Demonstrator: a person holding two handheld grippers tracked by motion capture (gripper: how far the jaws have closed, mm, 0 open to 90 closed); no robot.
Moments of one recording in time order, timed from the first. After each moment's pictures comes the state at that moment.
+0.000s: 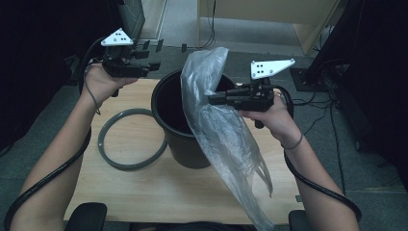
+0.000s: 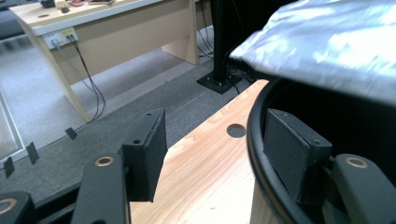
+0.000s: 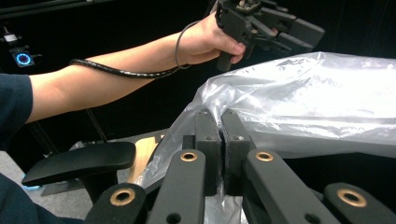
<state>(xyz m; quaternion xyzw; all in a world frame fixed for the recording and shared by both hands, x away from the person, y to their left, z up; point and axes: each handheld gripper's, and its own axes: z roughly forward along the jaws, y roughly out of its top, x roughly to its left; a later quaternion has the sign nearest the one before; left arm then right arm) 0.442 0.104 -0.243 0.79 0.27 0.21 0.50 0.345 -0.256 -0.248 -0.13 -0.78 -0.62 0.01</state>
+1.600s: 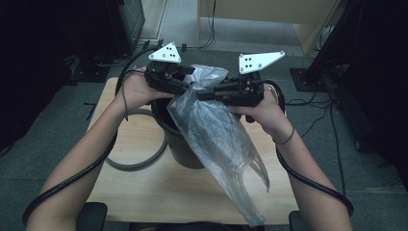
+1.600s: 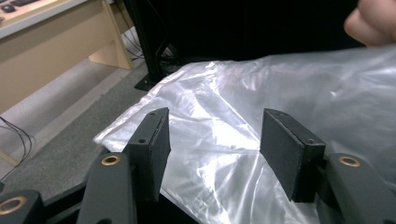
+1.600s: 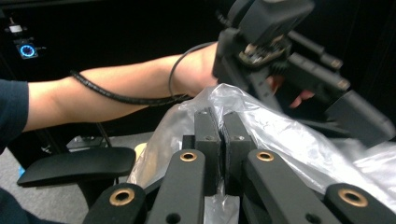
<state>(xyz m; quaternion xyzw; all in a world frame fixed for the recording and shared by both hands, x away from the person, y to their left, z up) 0.402 0.010 -0.240 0.84 0.13 0.14 0.50 0.345 -0.231 -0.227 -0.10 -0.78 -0.62 -0.01</state>
